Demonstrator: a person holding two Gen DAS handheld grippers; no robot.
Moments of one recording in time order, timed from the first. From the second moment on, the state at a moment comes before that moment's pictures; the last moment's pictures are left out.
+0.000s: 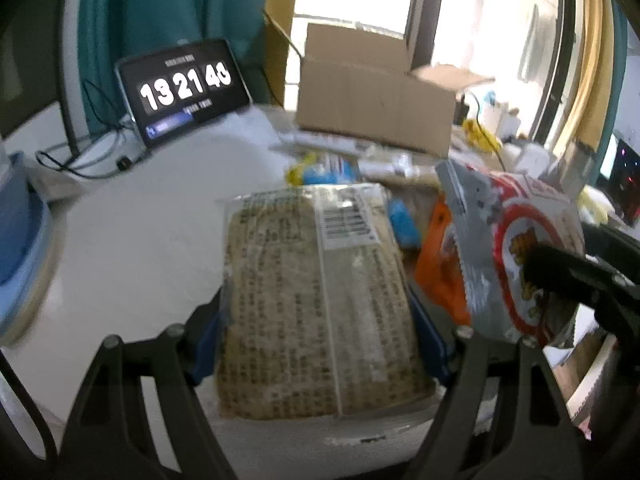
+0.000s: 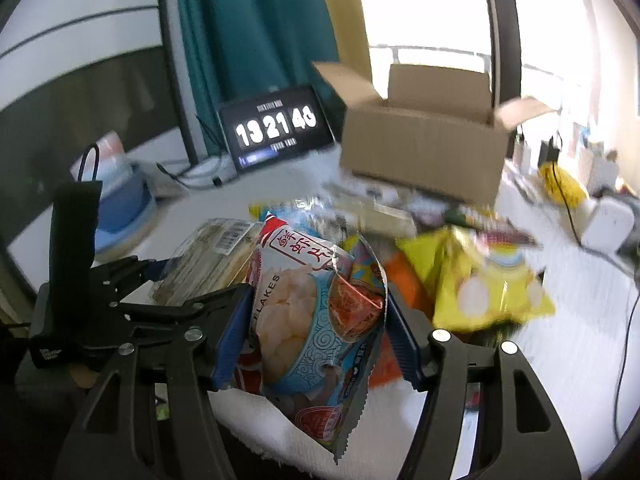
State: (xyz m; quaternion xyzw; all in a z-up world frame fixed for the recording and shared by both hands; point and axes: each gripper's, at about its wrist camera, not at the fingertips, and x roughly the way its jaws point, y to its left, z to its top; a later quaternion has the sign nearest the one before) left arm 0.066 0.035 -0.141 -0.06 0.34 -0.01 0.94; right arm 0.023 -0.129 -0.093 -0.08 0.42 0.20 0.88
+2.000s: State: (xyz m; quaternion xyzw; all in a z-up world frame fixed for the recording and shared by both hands) left arm 0.387 -0.003 -0.009 0.00 0.21 -0.06 0.98; right arm 0.343 -0.239 -0.028 -0.08 0.28 0.13 0.95
